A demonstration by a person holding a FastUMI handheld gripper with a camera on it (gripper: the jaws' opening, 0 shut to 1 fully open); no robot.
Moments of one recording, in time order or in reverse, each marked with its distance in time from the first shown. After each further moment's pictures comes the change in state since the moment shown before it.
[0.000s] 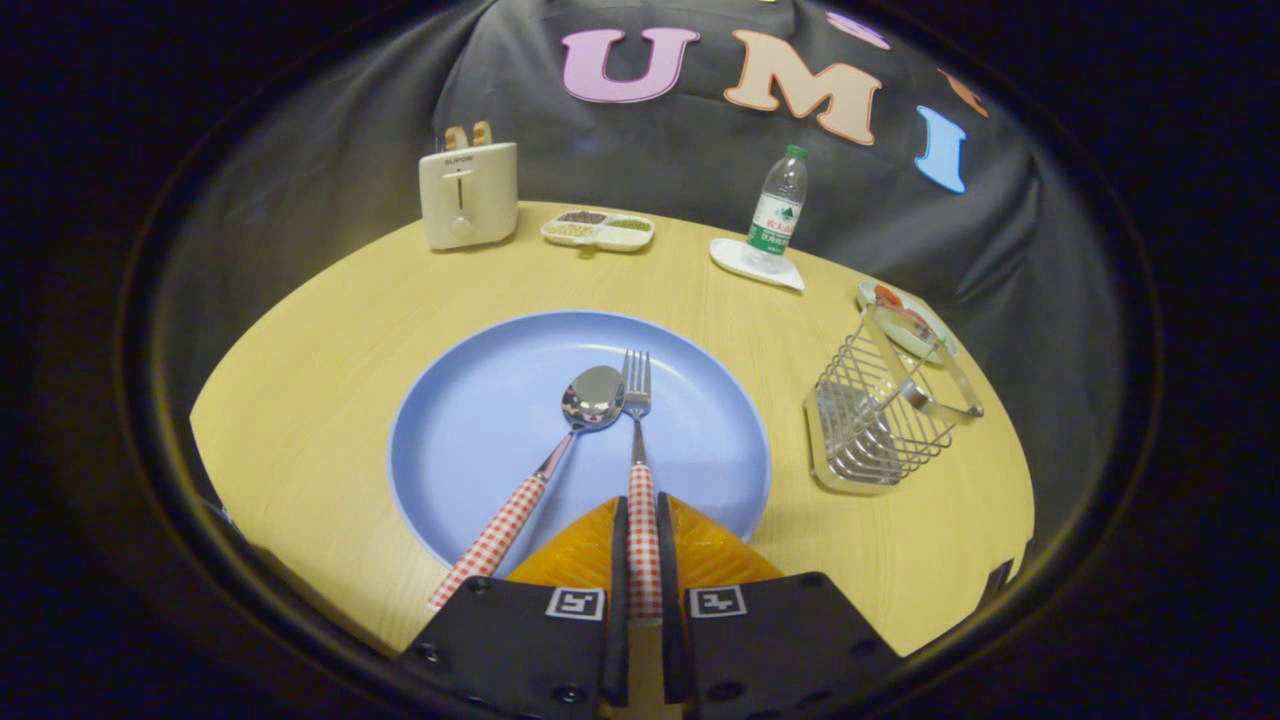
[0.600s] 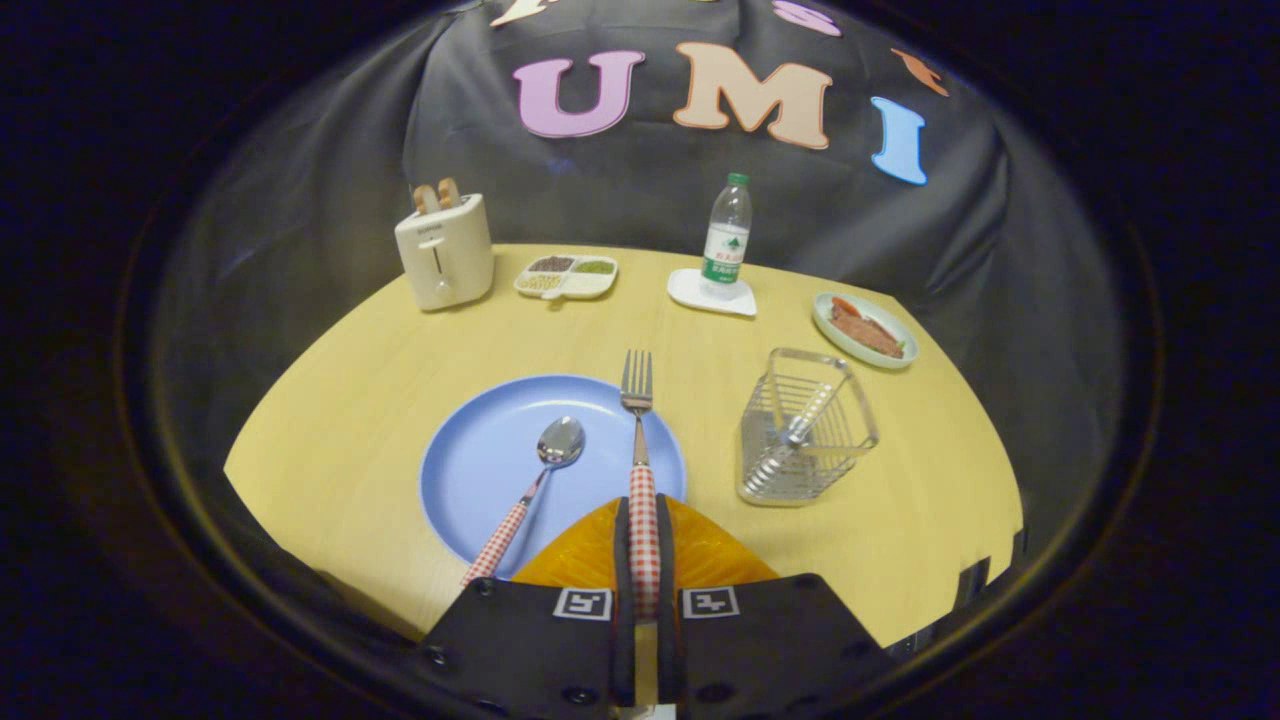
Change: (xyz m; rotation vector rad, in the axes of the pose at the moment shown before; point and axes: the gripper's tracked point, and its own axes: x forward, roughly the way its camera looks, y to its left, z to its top) arm -0.075 -0.061 0.055 0.116 -0.053 -0.005
